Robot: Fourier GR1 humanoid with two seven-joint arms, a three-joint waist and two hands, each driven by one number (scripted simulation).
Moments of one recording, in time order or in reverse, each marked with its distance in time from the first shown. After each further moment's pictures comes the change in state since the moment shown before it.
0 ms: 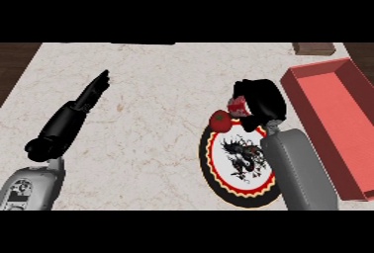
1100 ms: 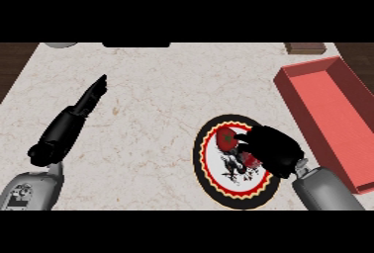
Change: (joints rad) left arm 0.035 0.018 -0.022 0.006 0.005 0.044 -0.020; right arm 0.263 -0.325 0.368 -0.250 0.001 0.247 -0.482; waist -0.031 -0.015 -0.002
